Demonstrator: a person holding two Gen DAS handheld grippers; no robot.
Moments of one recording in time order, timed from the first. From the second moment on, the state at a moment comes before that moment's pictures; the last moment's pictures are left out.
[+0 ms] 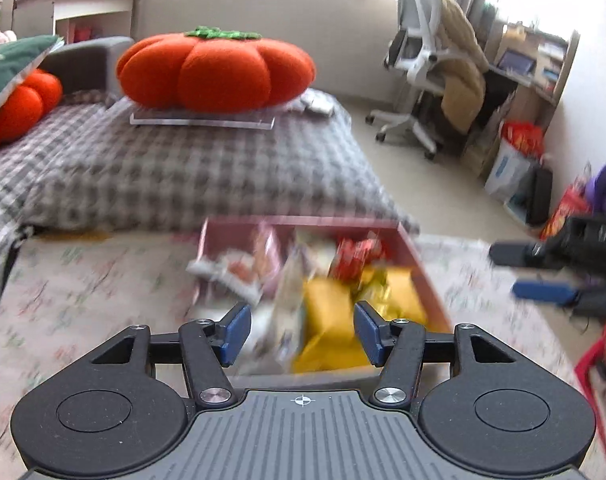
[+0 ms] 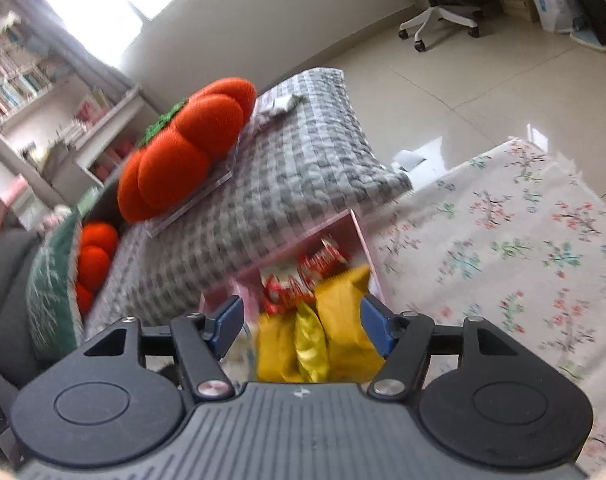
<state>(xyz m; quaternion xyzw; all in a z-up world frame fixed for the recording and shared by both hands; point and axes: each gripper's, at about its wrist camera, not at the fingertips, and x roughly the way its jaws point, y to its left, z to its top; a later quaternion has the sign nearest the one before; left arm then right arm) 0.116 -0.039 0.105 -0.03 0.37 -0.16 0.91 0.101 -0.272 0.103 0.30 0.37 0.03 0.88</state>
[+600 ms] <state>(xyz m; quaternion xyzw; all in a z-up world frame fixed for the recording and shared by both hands) 0.018 -0.056 0.067 0.11 0.42 -0.26 0.86 0.034 -0.233 0.105 0.19 0.45 0.03 0.87</state>
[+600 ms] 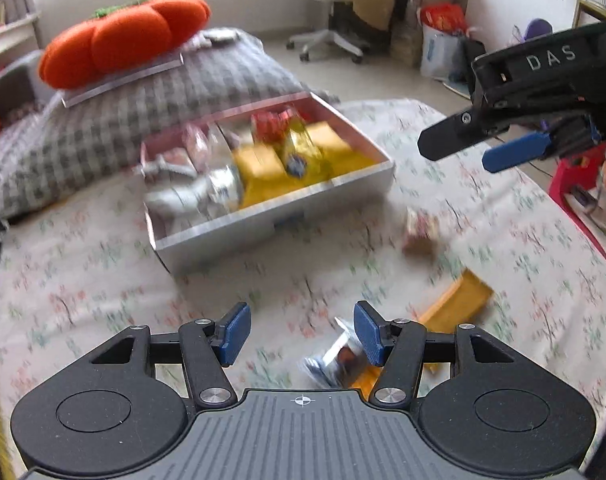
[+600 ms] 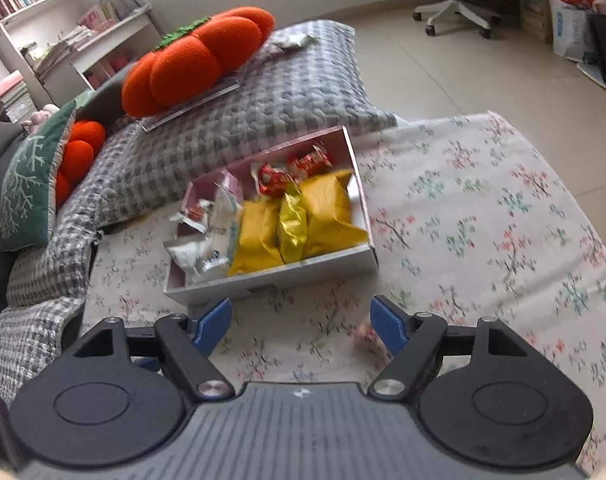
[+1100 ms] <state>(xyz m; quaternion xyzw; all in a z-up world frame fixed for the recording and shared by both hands) 0.009 -0.067 0.035 0.16 0.44 -0.30 0.83 0.034 -0.228 0.075 0.15 0.50 0.02 0.85</state>
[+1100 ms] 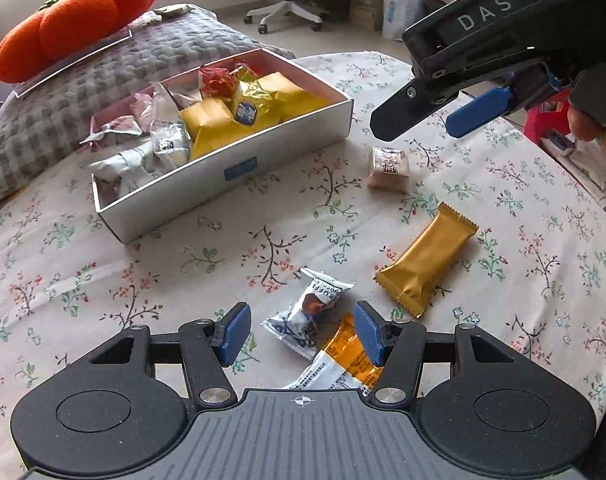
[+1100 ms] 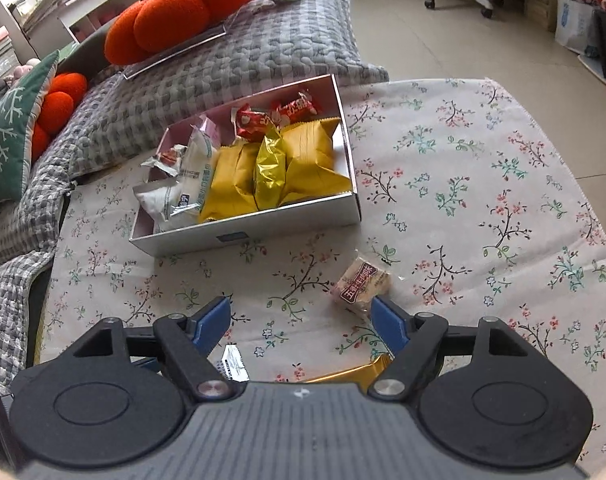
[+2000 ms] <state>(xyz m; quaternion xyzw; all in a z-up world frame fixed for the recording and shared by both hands) 0.047 -0.063 0.005 0.07 0.48 -0.28 0.83 0.071 -0.252 0.025 0.17 0.54 -0.04 0.82</state>
